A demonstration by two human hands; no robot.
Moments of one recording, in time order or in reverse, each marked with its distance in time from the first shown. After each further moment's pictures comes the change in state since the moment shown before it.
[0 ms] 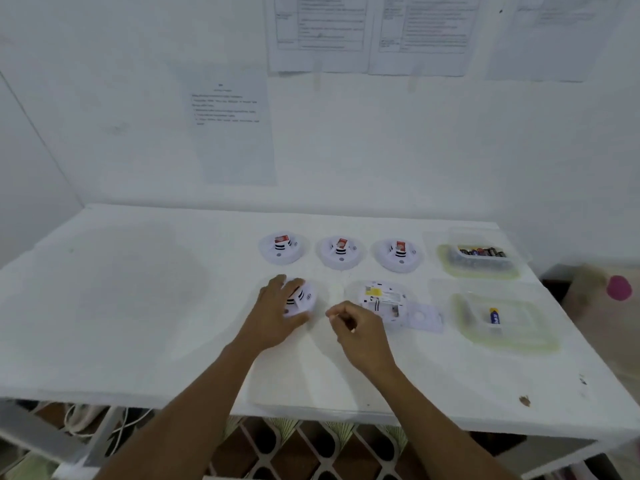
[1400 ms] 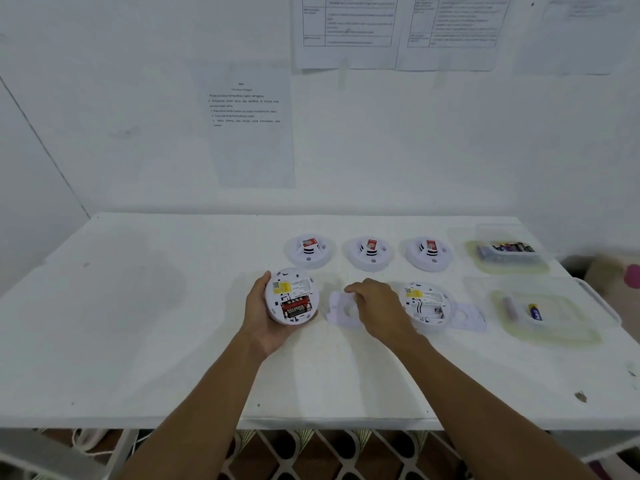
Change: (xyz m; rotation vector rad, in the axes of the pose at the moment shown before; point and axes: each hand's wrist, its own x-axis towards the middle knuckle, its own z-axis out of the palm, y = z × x) left_hand 0.001 -0.027 -0.066 -1.717 -0.092 -0.583; right_hand 0.068 -0.008 0.043 -0.581 -0.085 -0.108
